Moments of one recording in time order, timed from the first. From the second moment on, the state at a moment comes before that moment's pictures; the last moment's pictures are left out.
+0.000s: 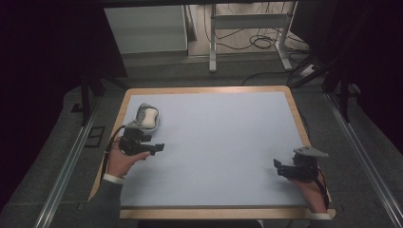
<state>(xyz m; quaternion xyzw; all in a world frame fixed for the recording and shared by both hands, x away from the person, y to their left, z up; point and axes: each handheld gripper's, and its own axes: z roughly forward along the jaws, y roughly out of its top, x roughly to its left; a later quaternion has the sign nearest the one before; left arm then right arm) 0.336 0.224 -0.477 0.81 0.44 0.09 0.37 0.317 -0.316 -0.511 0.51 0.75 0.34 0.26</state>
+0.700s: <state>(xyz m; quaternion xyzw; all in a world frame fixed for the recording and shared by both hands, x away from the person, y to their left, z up) 0.294 0.220 -0.521 0.81 0.45 0.09 0.37 0.317 -0.312 -0.513 0.50 0.75 0.34 0.26</state>
